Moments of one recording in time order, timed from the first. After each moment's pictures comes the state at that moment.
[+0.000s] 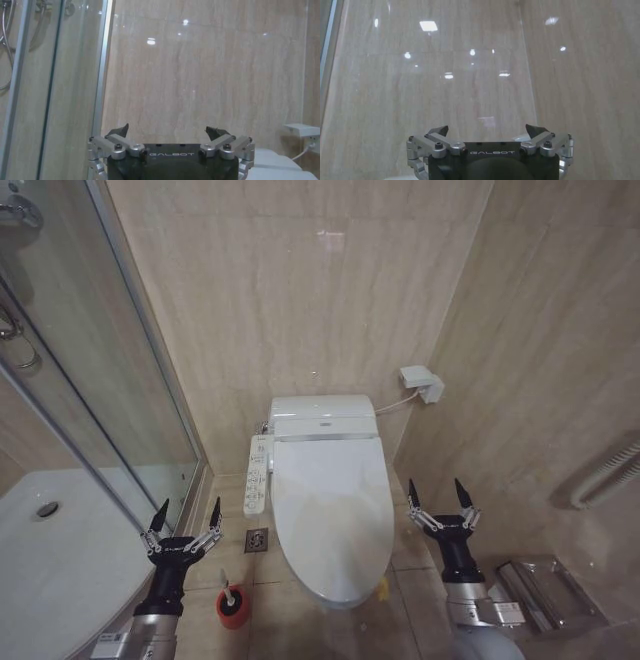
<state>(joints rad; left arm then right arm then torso) 1.69 -1.38 -0.59 -2.23 -0.26 -0.24 -0.02 -1.55 1.30 0.54 2.02 0.27 0.52 0.10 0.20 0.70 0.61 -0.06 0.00</state>
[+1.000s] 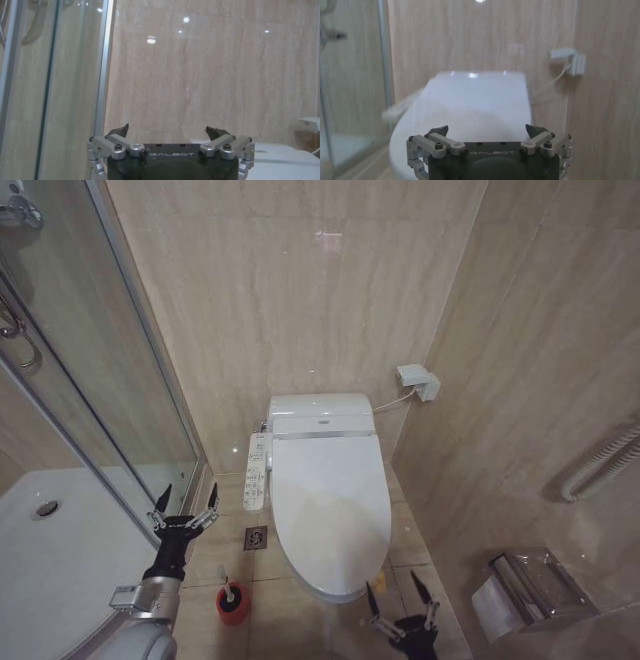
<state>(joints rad) 1.49 -1.29 -0.59 -2.04 -0.33 -0.23 -0.03 -1.83 1.21 0.28 1.89 0.05 0.54 0.23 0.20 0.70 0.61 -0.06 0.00</state>
